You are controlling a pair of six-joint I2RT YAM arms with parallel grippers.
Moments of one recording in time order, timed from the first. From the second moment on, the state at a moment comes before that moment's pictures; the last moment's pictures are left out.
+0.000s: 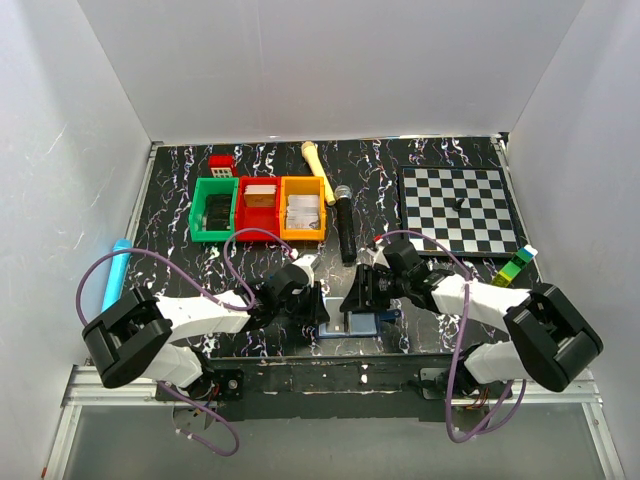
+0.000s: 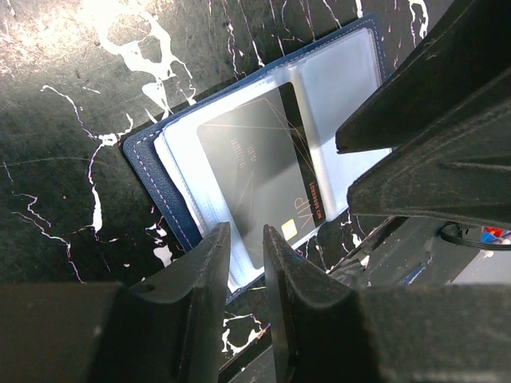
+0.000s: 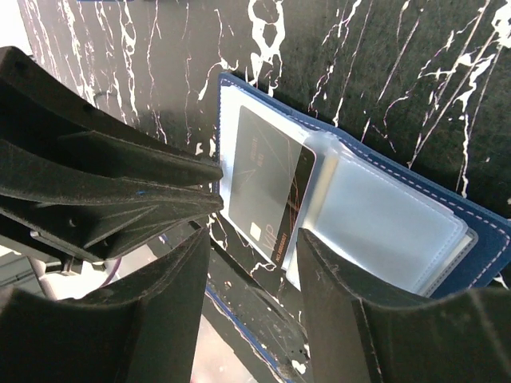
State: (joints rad) left arm -0.95 1.37 0.52 0.08 0.09 -0.74; right arm 0.69 1.32 0.51 0.00 -0.51 0.79
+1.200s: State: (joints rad) left arm -0.95 1.37 0.50 0.10 0.07 -0.77; right arm 0.69 1.45 0.49 0.15 -0.52 0.83
